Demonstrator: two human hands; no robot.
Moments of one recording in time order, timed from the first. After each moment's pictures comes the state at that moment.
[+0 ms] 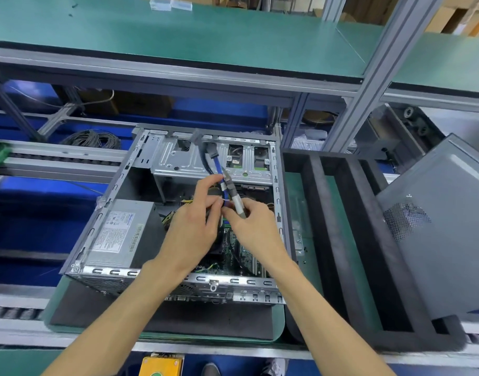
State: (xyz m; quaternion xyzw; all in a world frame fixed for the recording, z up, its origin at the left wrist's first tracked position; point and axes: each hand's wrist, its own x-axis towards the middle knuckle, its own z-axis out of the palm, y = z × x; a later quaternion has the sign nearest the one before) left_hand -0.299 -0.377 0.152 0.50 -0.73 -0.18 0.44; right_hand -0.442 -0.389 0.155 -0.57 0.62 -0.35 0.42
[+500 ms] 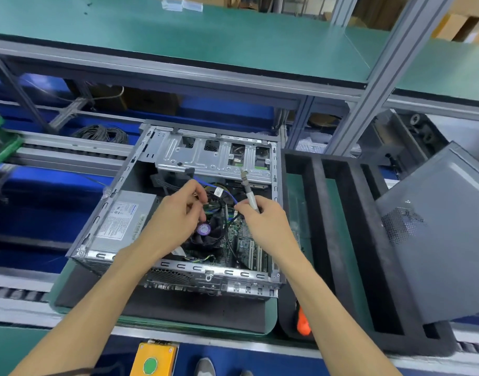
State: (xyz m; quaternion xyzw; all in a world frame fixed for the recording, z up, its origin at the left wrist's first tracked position) left_hand -0.271 -0.378 0.165 0.59 -0.66 -0.32 0.33; right_hand -0.469 -0.382 0.166 -0.56 0.62 -0.34 0.44
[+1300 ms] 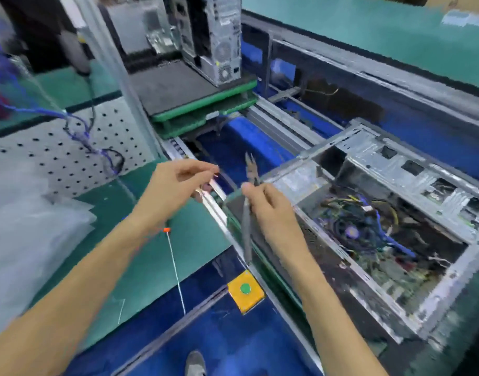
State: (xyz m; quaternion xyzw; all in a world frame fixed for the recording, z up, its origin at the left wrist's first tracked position) left_hand -0.155 -0.137 0.227 0.74 -0.31 -0.18 0.57; right_hand -0.301 -0.265 0.191 -0.69 0.23 -0.24 0.64
